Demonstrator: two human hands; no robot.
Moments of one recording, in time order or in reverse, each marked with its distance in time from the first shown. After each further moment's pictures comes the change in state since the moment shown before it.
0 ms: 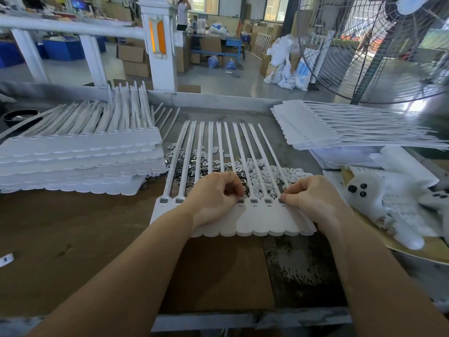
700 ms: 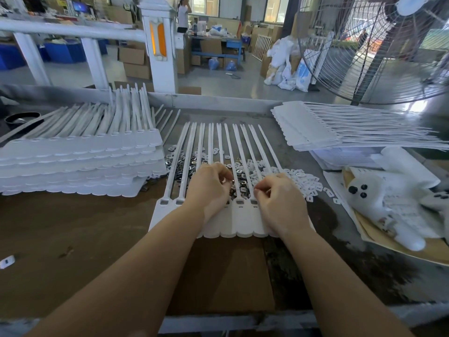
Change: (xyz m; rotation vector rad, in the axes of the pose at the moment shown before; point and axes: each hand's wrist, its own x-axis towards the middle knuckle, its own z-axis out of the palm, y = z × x) left_hand 0.019 -0.007 0.005 0.128 0.292 -0.130; right_hand -0.007 -0.012 0.052 -0.220 0.230 -0.376
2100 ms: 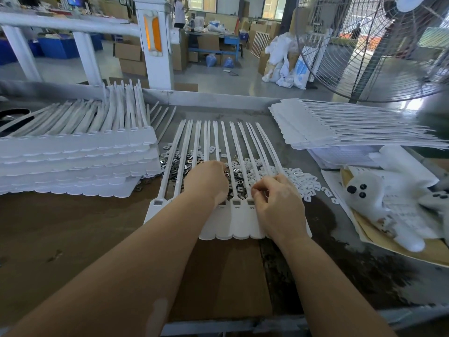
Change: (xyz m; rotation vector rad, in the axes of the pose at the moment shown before) left_hand 0.024 0.006 0.006 0.392 -0.127 -0.066; right_hand -0.004 0.007 0.011 0.014 0.084 -0.029
